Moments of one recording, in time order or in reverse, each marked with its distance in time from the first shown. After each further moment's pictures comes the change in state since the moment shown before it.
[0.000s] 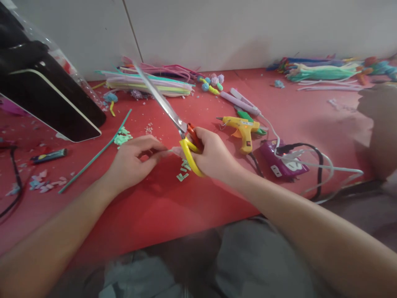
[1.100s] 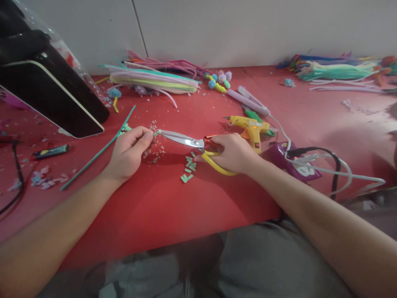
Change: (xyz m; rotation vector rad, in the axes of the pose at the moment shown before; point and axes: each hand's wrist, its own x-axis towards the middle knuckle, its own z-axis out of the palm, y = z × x) left_hand -0.003 -0.025 -0.003 -0.293 0.155 -0.317; right_hand 0.017 0.039 -0.038 -0.657 -0.093 -0.097
